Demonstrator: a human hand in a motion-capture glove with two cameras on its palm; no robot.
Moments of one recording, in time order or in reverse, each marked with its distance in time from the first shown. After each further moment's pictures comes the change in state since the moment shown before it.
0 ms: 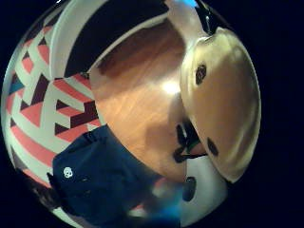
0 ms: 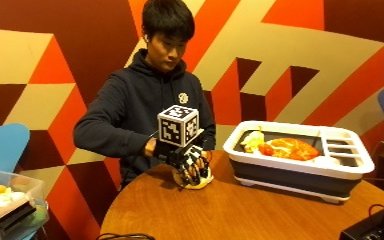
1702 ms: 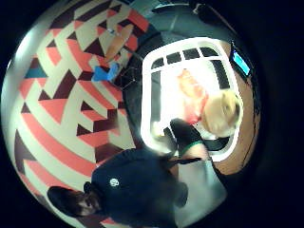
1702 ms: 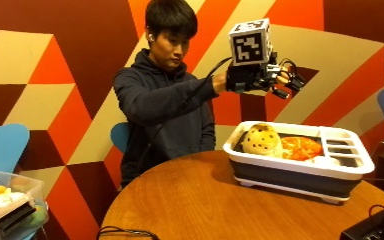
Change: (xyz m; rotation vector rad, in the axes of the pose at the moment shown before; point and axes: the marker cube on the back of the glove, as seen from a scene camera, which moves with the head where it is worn) arm -0.121 -0.163 -0.231 0.205 -0.179 -0.134
